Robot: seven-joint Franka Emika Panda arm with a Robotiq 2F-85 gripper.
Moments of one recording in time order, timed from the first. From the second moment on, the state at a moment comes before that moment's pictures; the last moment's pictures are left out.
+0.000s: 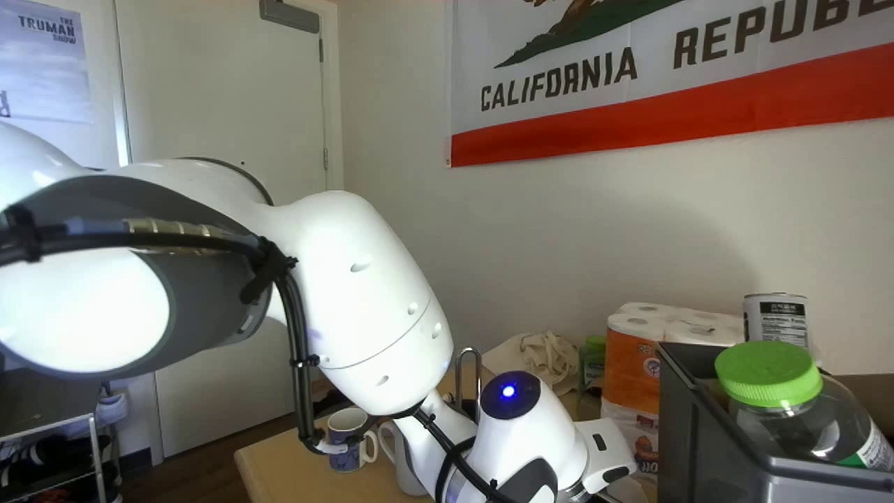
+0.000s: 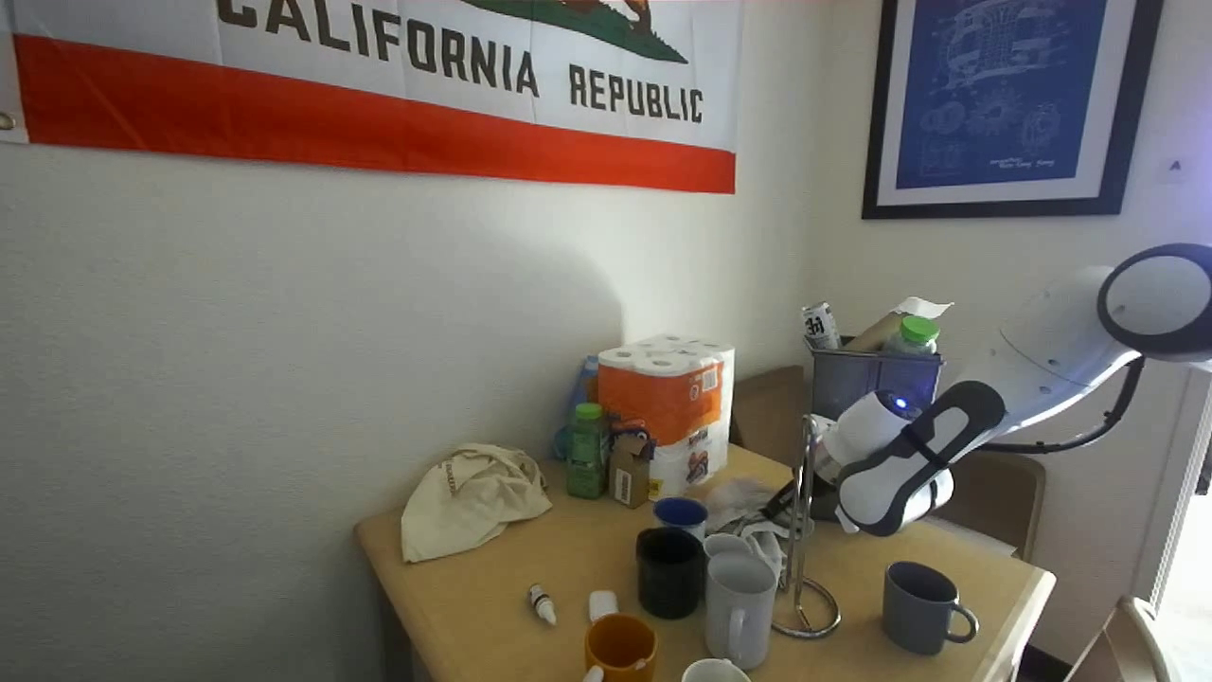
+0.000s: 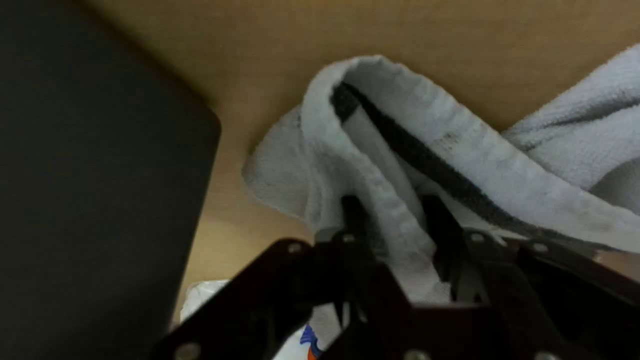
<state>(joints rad) -0.56 0.92 0.21 -1.74 -0.35 3.27 -0.19</state>
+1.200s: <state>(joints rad) -0.53 0.59 0.25 -1.79 -0.14 2.74 -0.35</state>
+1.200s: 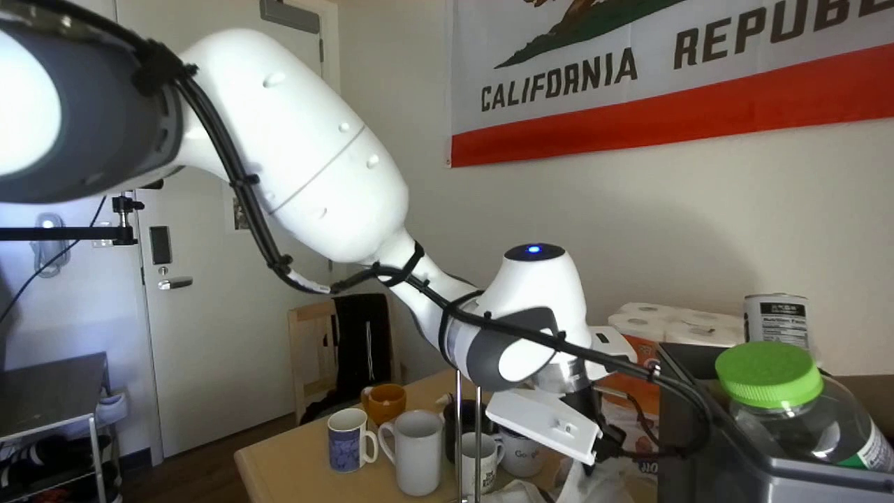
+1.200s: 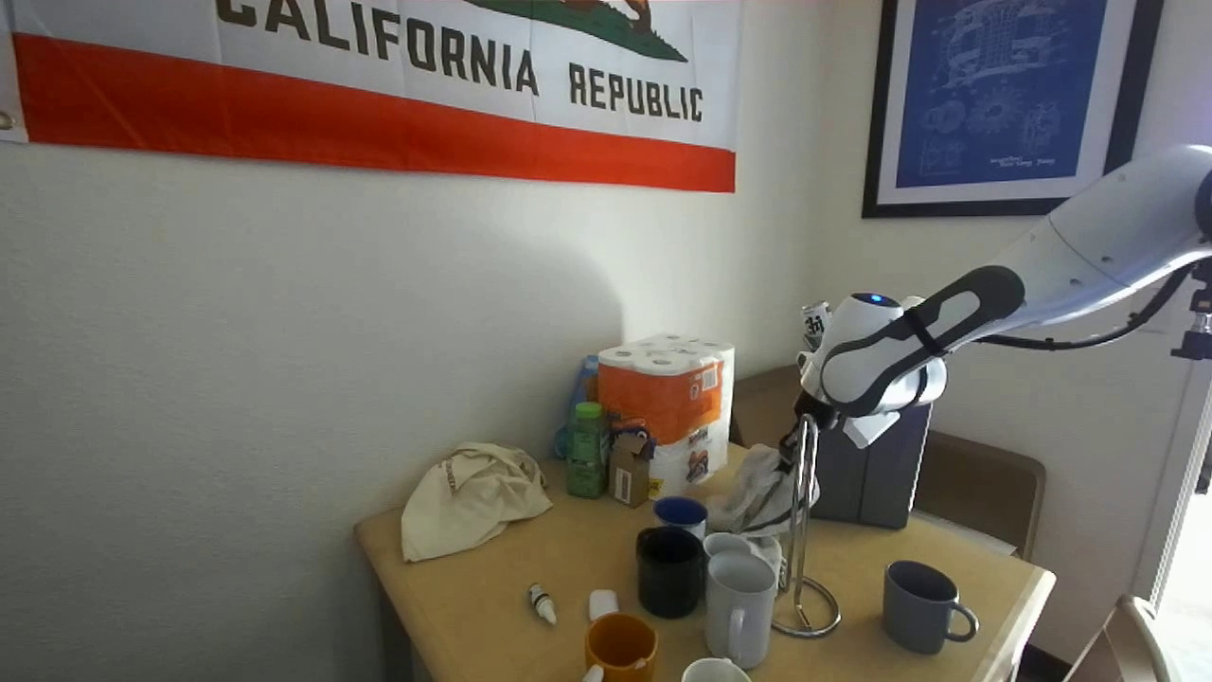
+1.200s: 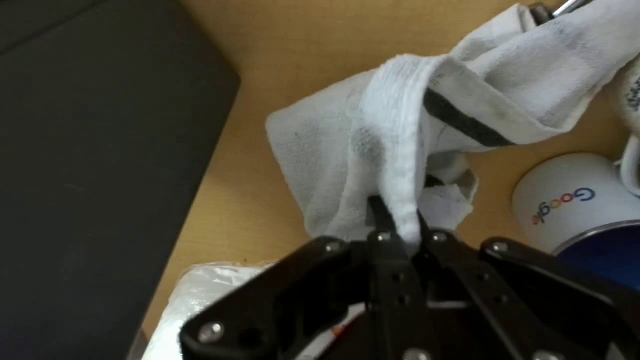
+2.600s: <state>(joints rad) -0.18 0.25 0.06 -1.89 -0.11 2.93 -0.58</state>
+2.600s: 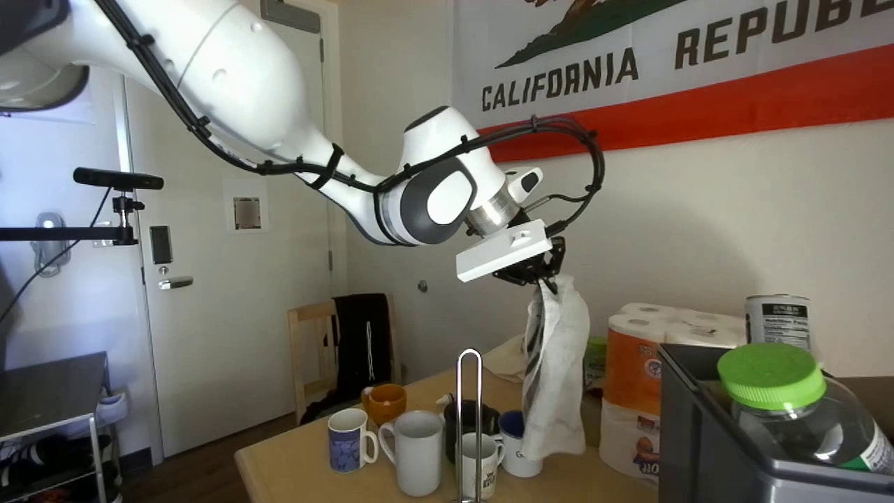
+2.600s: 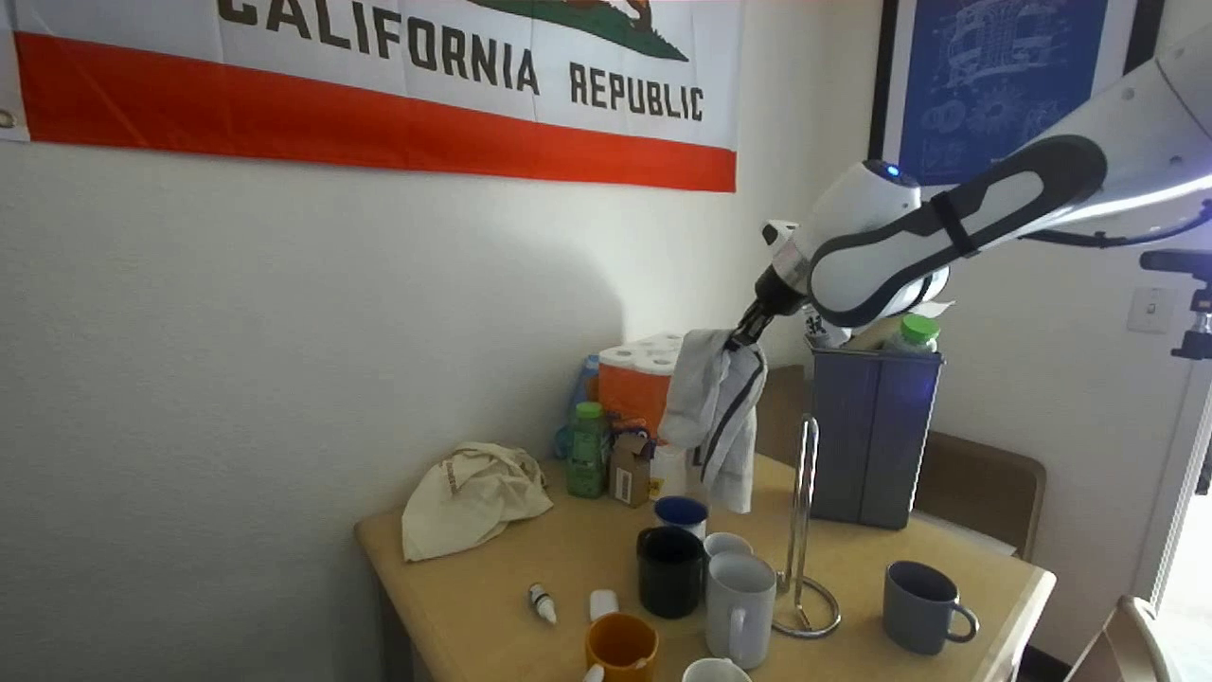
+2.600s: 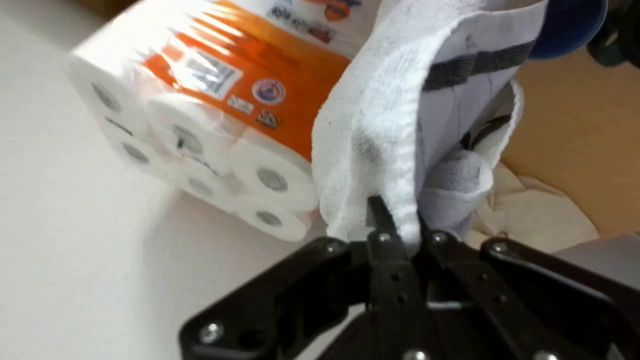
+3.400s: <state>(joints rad) -0.42 0.47 0.64 -1.84 -0.34 3.46 -0.54</state>
